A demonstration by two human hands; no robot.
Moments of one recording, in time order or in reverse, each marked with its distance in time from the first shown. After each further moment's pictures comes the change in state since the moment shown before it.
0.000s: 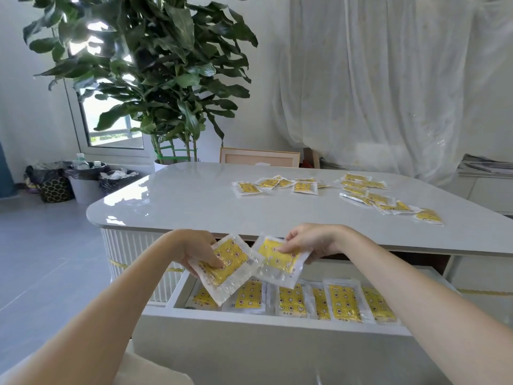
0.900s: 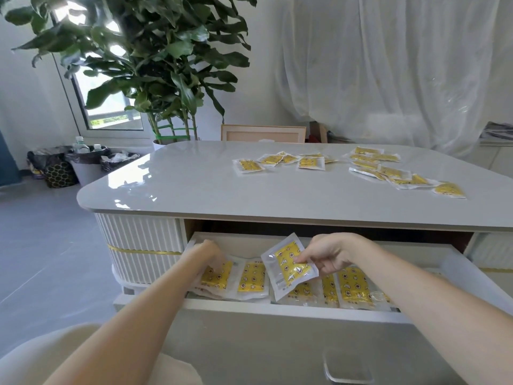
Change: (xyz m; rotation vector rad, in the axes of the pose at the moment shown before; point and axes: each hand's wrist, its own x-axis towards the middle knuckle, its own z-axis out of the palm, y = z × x) left_hand 0.071 -0.016 0.057 0.405 0.210 -0.296; right_hand 0.044 0.066 0.019 0.371 -0.090 0.283
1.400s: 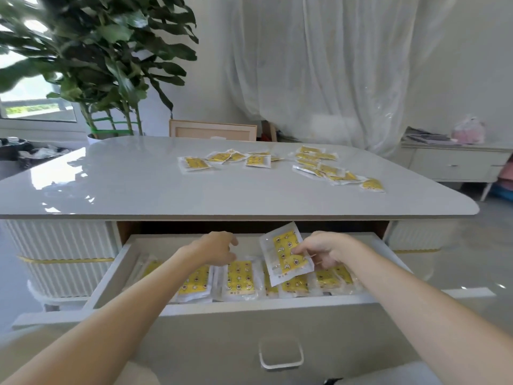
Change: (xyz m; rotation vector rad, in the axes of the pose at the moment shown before) left_hand -0.020 0.088 0.017 -0.011 0.057 0.572; right_hand -0.030 0.059 -0.071 0.081 0.347 0.010
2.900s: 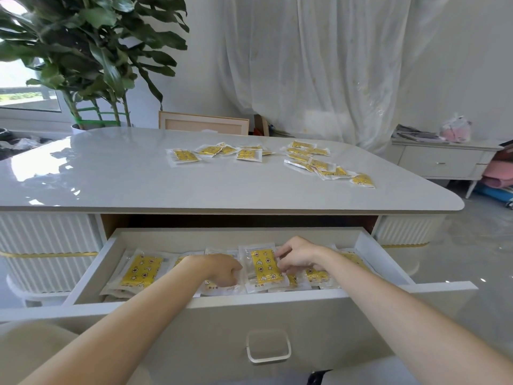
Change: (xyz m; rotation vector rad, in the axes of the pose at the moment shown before) left_hand 0.001 0.032 0.039 0.265 -0.336 0.129; right_hand 0.001 0.025 0.014 -0.405 0.035 -0.212
